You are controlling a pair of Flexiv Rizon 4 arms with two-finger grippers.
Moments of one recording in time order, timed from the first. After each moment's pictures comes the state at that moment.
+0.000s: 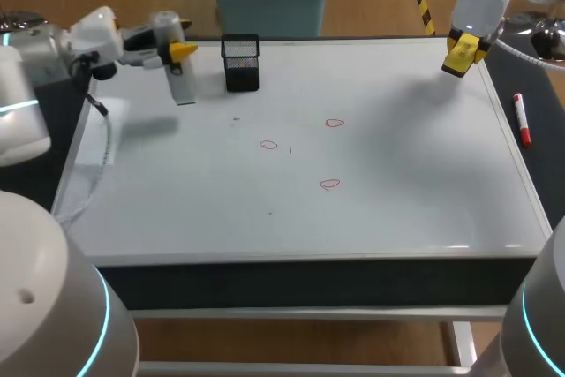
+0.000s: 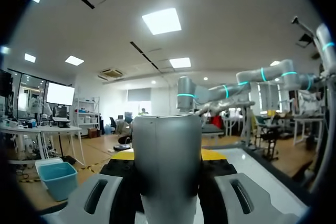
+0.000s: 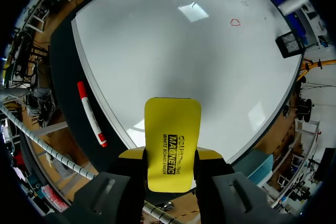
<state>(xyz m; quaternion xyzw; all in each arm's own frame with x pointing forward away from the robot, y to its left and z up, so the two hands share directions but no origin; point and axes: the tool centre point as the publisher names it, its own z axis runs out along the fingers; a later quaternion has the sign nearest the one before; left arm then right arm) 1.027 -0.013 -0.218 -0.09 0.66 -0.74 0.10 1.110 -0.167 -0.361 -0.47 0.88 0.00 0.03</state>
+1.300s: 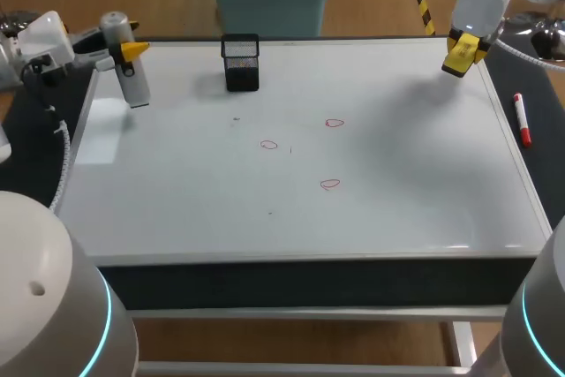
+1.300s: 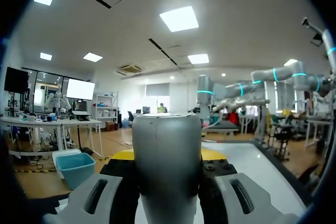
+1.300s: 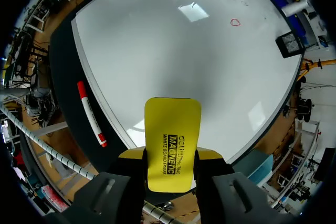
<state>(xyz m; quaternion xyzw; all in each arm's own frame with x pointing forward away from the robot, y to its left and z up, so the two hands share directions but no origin) 1.039 0.074 -0.232 -0.15 0.66 -0.72 0.14 1.110 -0.167 -0.361 -0.47 0.88 0.00 0.03</state>
